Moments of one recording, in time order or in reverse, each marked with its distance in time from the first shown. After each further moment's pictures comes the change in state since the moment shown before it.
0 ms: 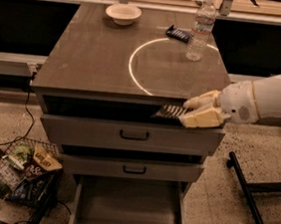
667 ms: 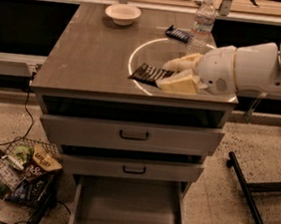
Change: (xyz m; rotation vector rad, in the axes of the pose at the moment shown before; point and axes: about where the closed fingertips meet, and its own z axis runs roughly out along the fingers) arm -0.107 -0.004 0.013 0.146 -0.134 -0.223
